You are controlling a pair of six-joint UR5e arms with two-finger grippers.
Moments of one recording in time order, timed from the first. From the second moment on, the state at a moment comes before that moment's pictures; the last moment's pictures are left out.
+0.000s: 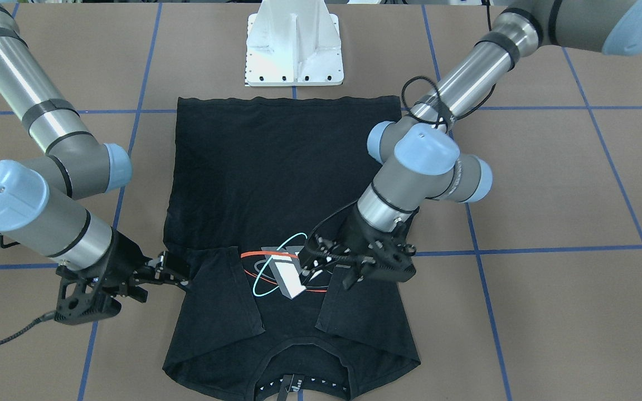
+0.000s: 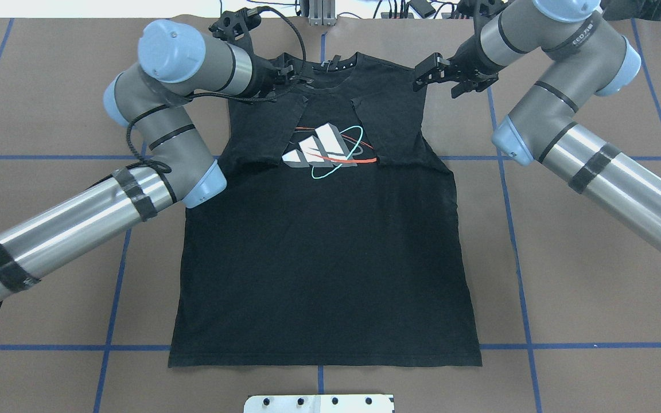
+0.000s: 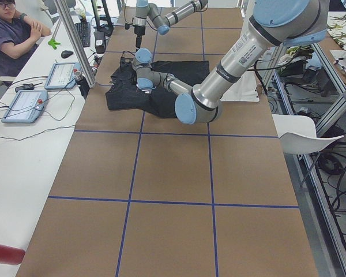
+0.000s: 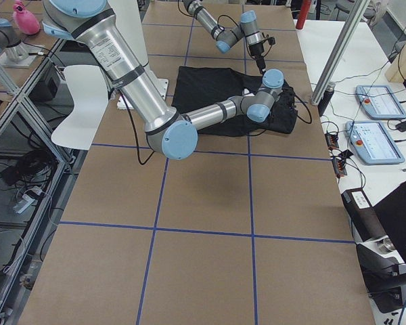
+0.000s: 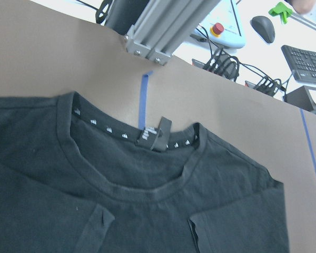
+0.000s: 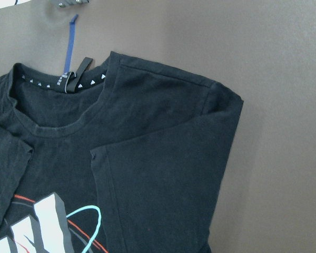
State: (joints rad) left arm -0.77 -2.35 -1.20 -2.51 -1.92 -1.38; right arm 0.96 -0.95 1.25 -0.86 2.26 1.05
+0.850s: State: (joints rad) left arm -0.77 -1.81 -1.93 -2.25 -2.01 -1.38; right arm 0.88 -1.44 1.72 -0.87 2.41 1.27
